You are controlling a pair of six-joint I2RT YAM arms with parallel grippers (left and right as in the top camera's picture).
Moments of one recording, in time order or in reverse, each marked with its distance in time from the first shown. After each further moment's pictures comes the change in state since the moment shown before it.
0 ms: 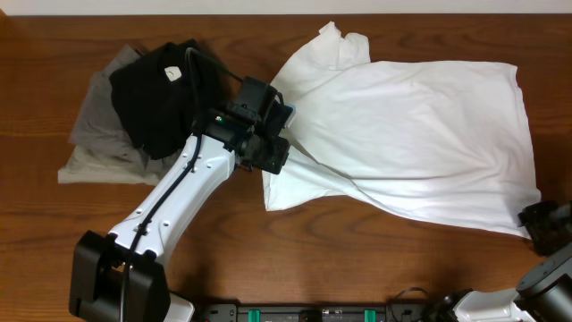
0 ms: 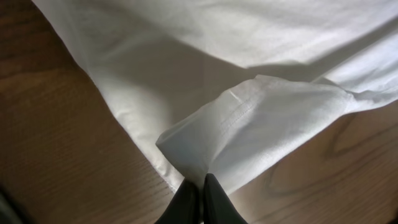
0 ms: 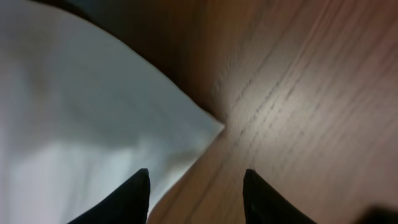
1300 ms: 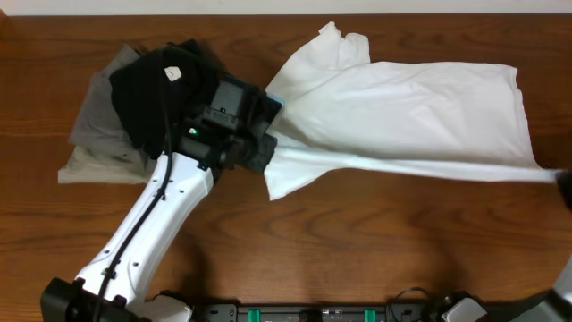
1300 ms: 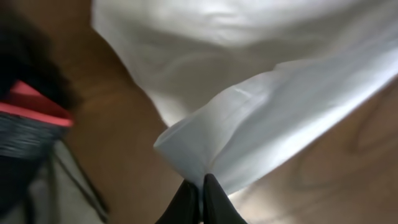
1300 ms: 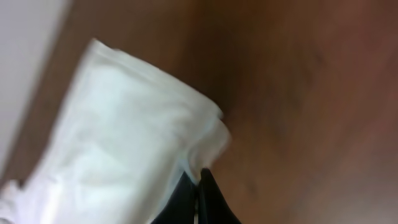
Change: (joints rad) left arm 0.035 -0.150 0.001 -0.012 -0.105 0.135; right arm -0.008 -0.344 -0.026 0.377 -0.340 0.035
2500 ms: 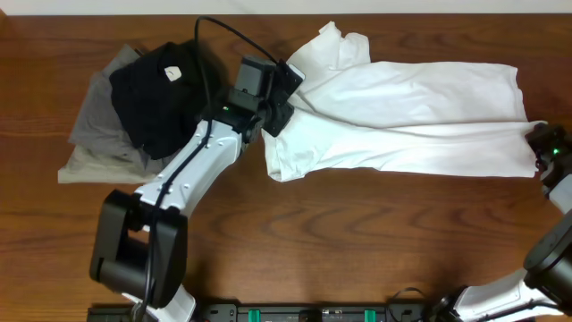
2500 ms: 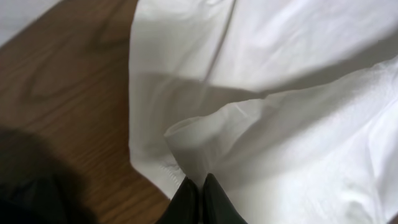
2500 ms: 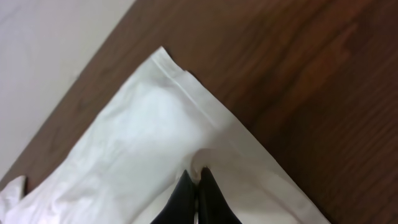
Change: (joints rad) left arm 0.014 0.322 0.000 0.552 -0.031 0.199; right arm 0.169 0.502 0.000 0.687 -0.106 0.000
